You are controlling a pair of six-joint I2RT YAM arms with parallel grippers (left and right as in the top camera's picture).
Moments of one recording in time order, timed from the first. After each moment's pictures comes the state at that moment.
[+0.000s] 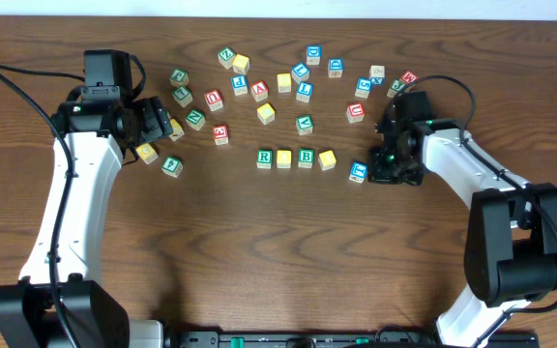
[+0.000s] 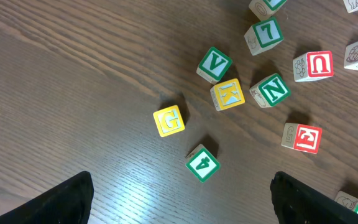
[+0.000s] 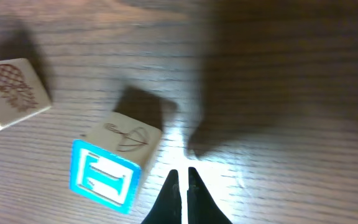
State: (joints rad) left arm 0.04 1.57 1.36 -0.89 -0.14 -0.32; right arm 0.16 1.87 1.16 -0.70 -0.22 0.17
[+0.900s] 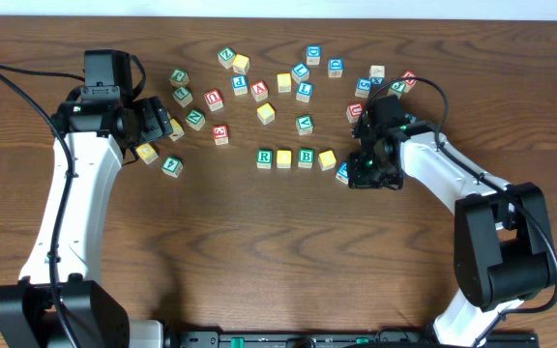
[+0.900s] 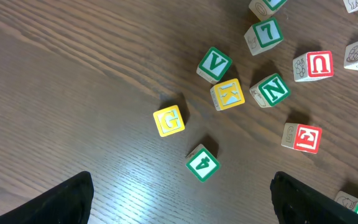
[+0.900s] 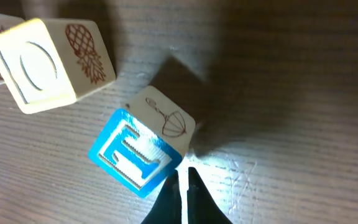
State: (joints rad) left arm 0.04 1.57 1.36 -0.89 -0.14 -0.32; right arm 0.27 1.87 1.16 -0.71 -0.22 0.21
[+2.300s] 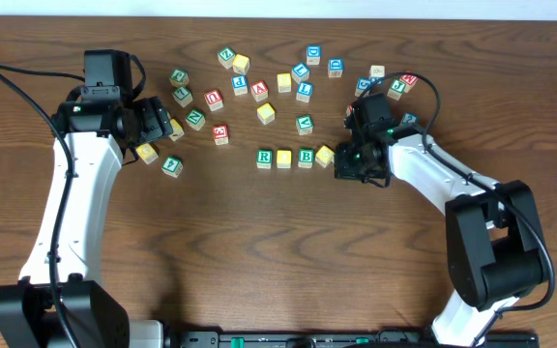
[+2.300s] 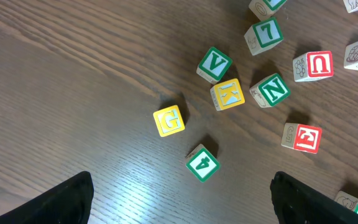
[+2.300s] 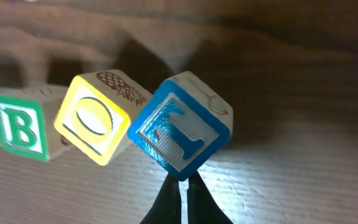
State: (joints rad) left arm 0.04 1.57 1.36 -0.89 -0.14 -0.32; right arm 0.33 1.89 1.16 -0.54 -0.20 0.37
